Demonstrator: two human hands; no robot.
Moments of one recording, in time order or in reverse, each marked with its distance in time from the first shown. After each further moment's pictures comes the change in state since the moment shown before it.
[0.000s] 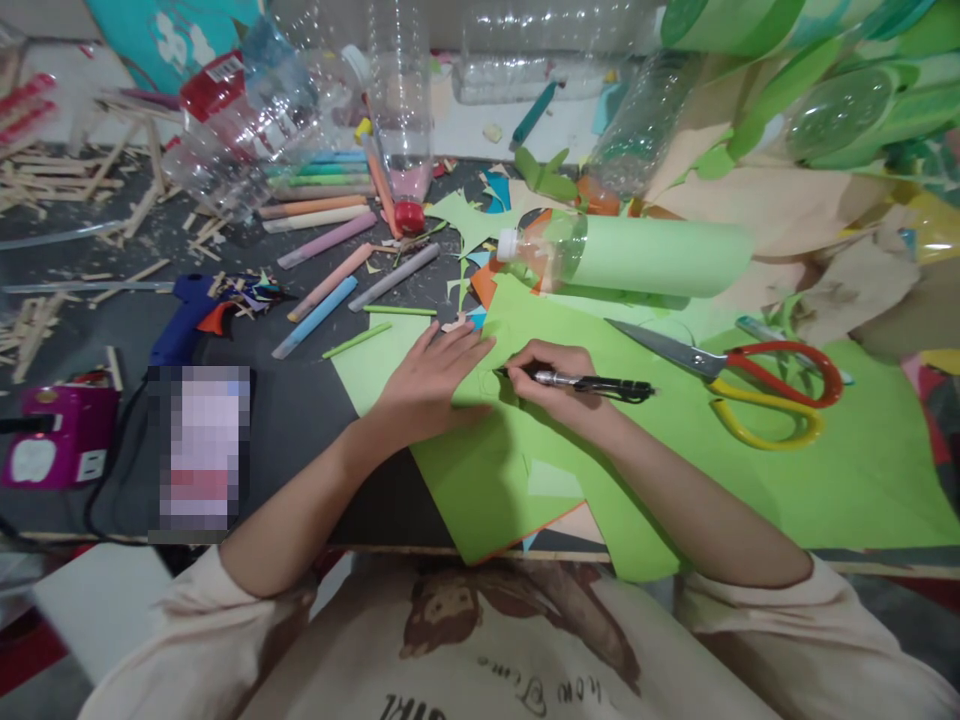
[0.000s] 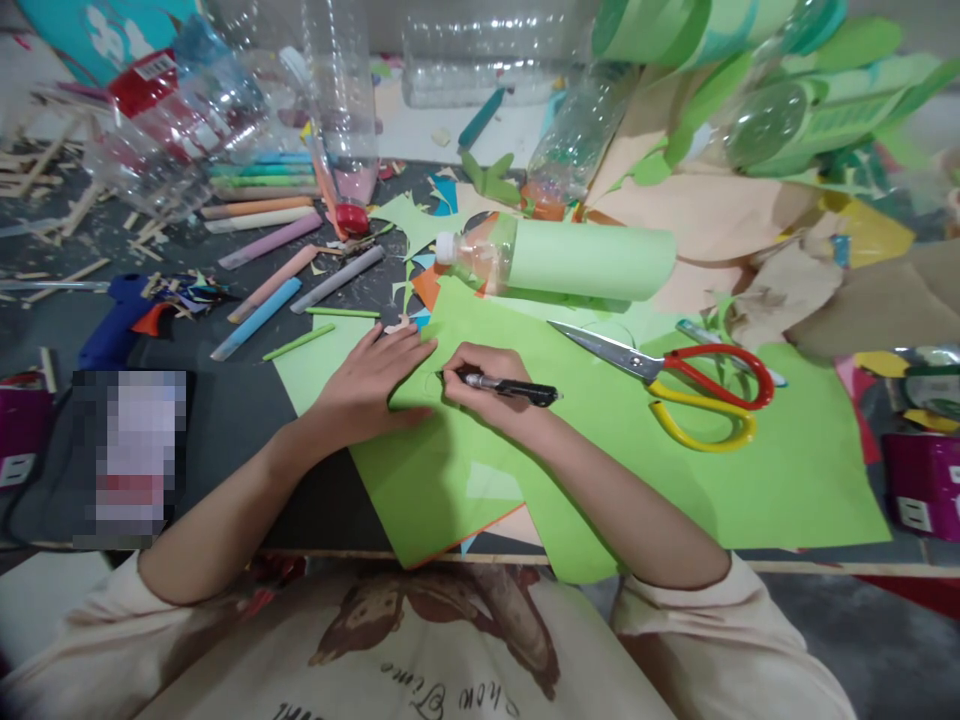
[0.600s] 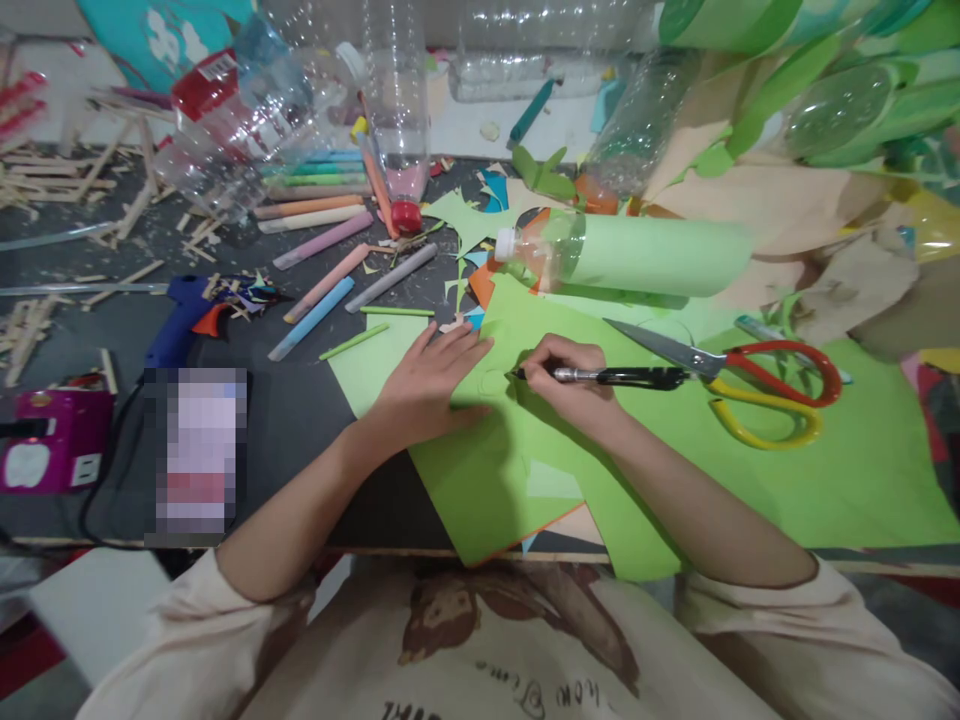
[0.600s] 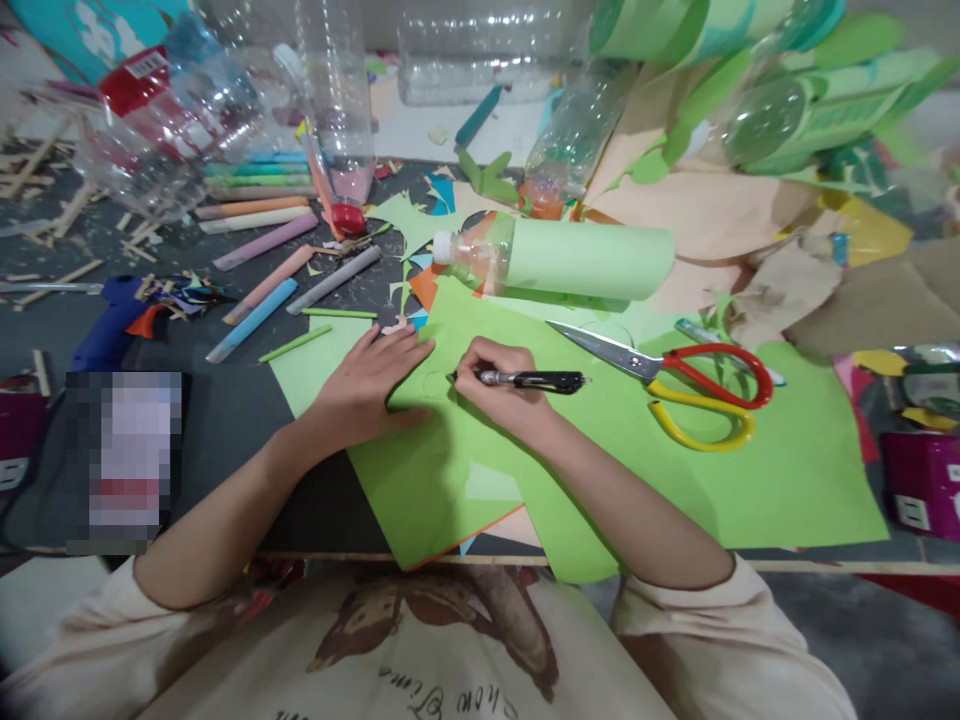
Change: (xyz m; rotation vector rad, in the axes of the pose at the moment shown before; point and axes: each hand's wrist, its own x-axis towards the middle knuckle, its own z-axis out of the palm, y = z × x) left_hand -0.001 0.001 -0.001 -0.009 0.008 -0.003; right_hand -0.001 0.000 -0.004 0.022 0.109 0.006
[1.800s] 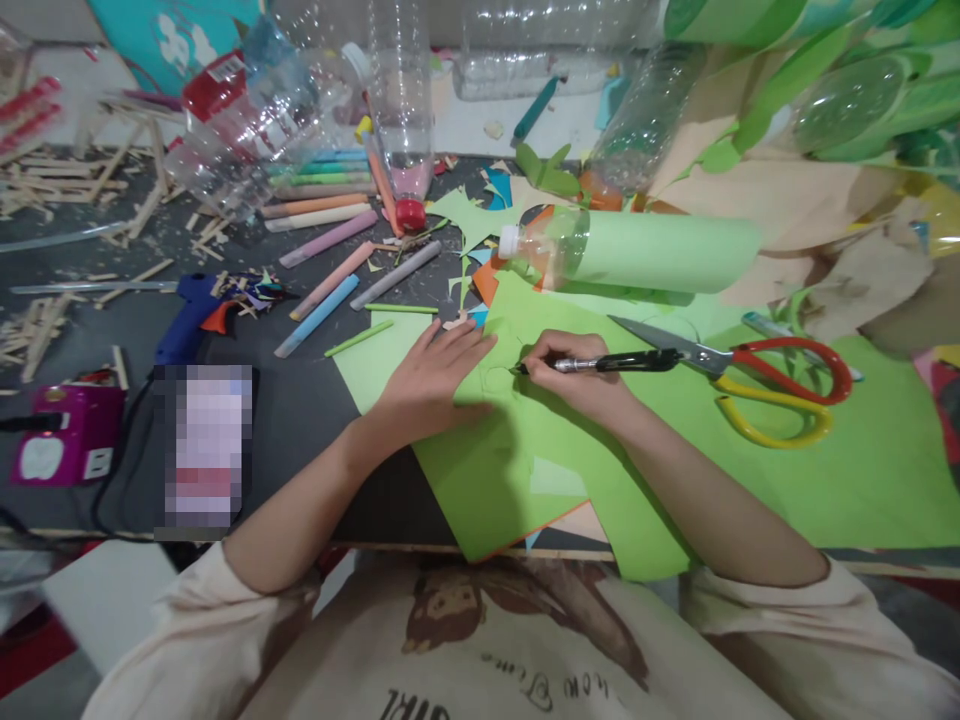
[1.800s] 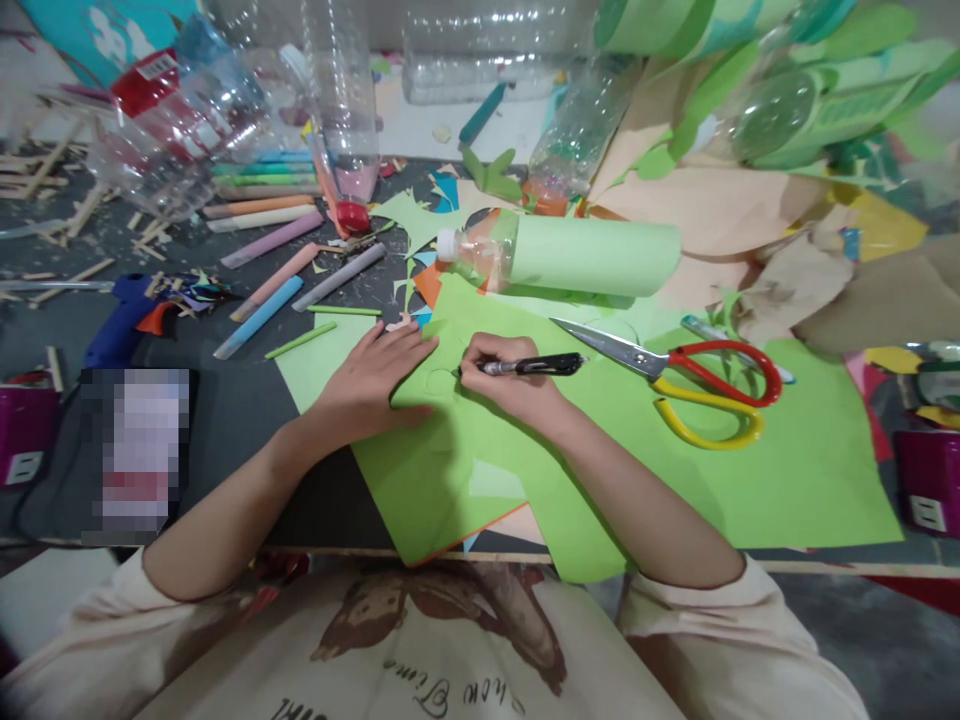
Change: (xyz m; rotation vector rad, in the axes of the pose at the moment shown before) left_hand 0.001 -0.002 0.001 0.029 -0.020 0.003; right_hand 0.008 0.003 -0.009 -0.028 -0.132 0.006
